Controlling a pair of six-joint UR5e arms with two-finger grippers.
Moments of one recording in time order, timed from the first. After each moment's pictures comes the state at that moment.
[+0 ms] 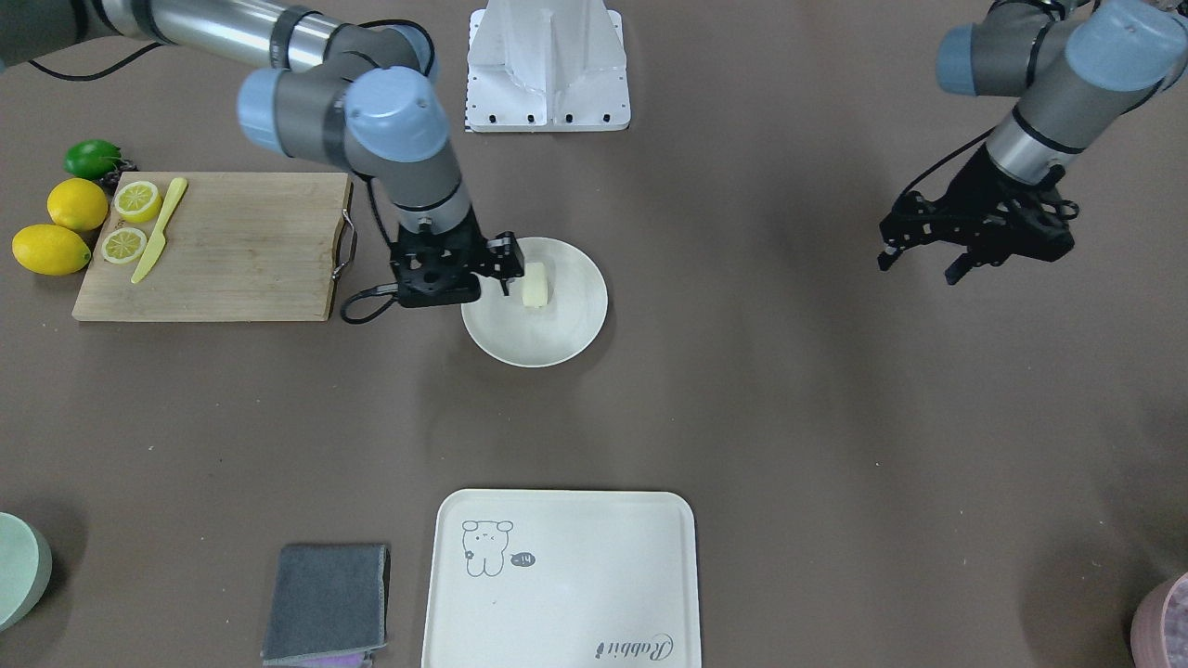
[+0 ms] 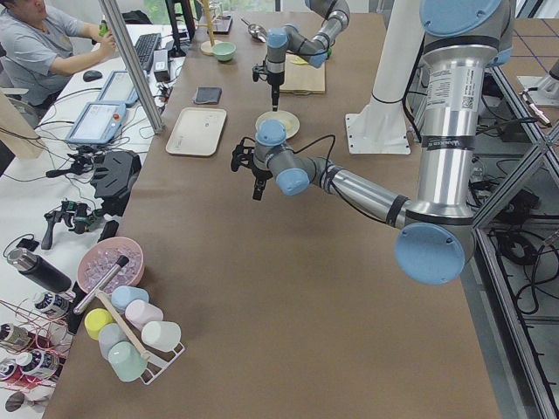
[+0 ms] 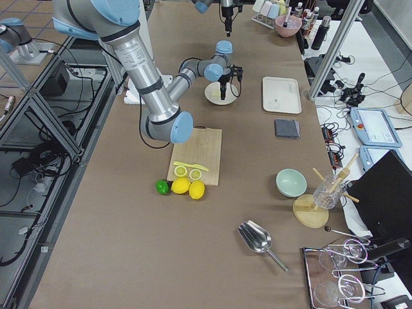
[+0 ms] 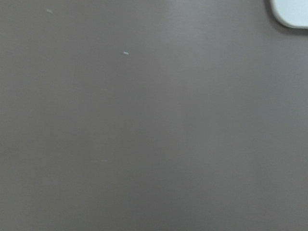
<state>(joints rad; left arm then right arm) -0.99 -1.56 -1.88 -2.08 -2.15 -0.76 0.64 -1.01 1.70 -1.48 1.99 1.06</state>
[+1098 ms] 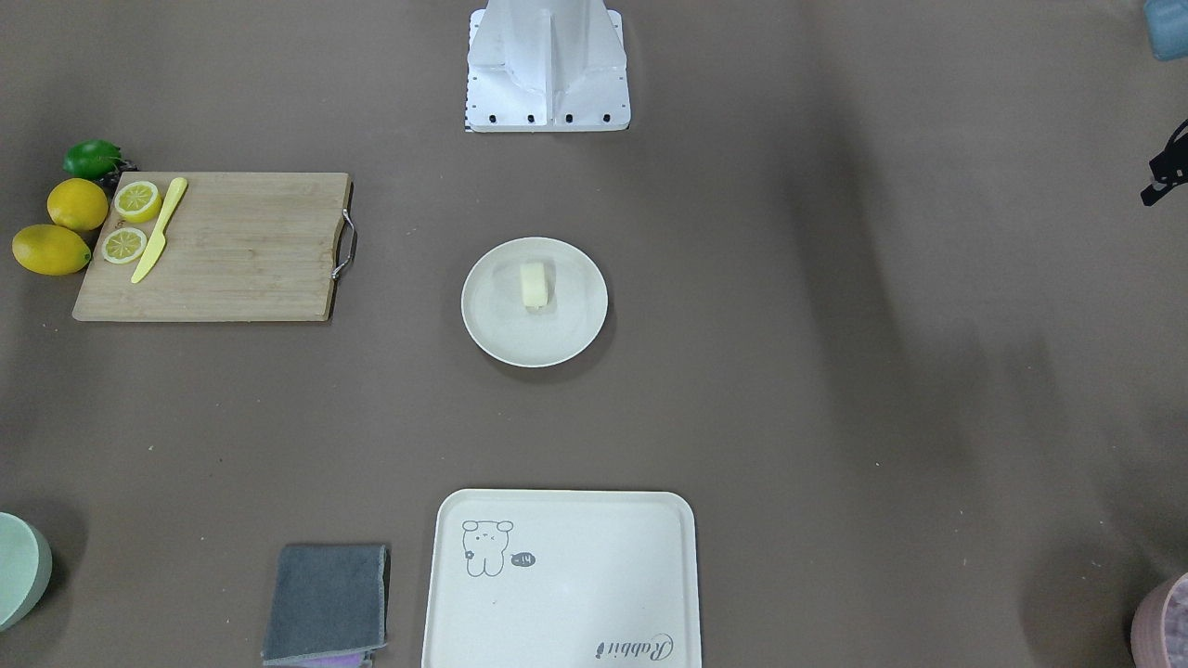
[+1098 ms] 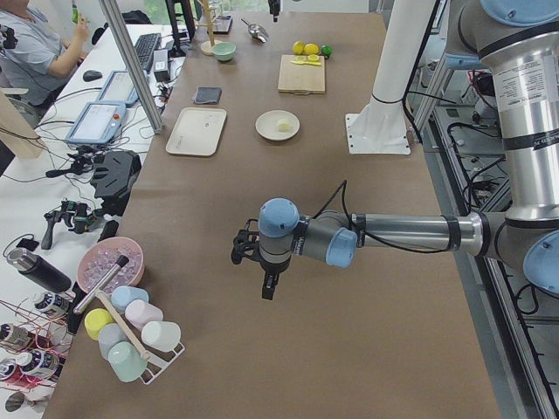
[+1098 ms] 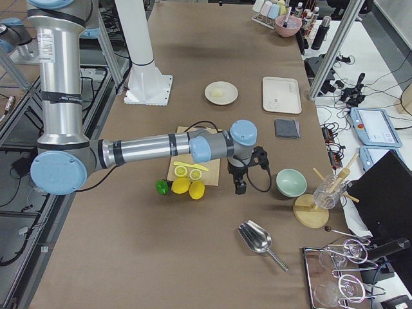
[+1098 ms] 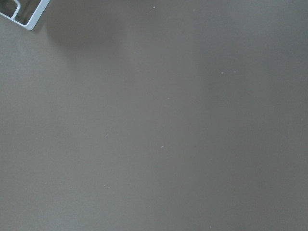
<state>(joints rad) -1.43 -1.31 -1.80 -1.85 -2.34 -0.11 1.45 -1.64 1.67 -1.49 2.30 -0.11</state>
